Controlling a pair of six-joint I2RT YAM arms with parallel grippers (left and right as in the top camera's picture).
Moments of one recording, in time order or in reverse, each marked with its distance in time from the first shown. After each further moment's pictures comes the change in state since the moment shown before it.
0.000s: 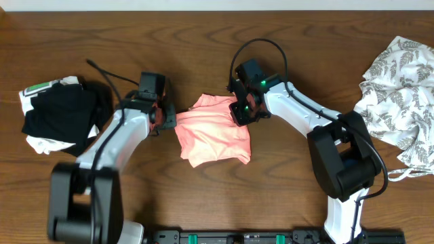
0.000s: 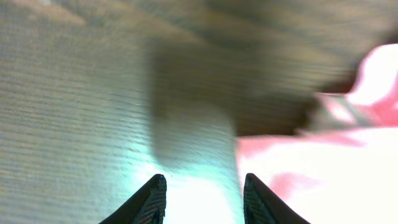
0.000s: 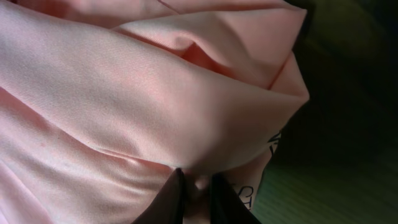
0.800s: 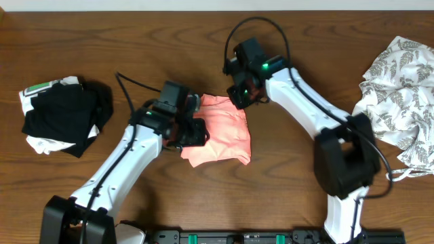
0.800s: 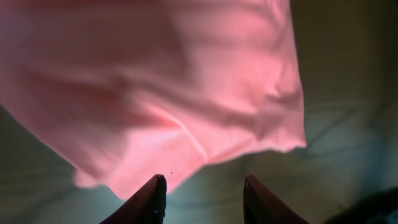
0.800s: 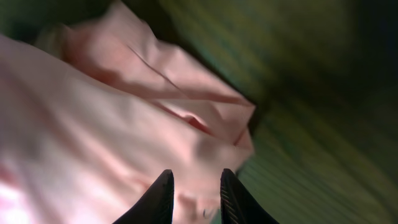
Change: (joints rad) left arm -0.222 -0.142 -0.001 -0.195 0.348 -0.090; right arm -0.008 0.035 0.201 -0.100 0.057 -0.151
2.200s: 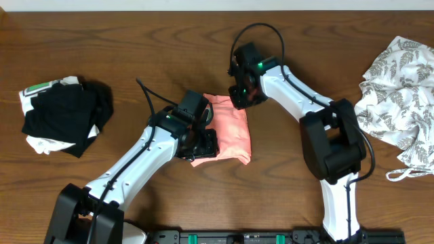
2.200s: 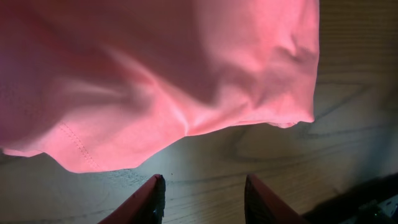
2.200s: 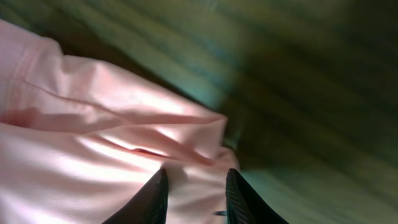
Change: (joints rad) left arm -0.106 0.048 -0.014 -0.025 0.006 -0.127; right arm -0.031 0.115 0.054 0.018 0.018 0.159
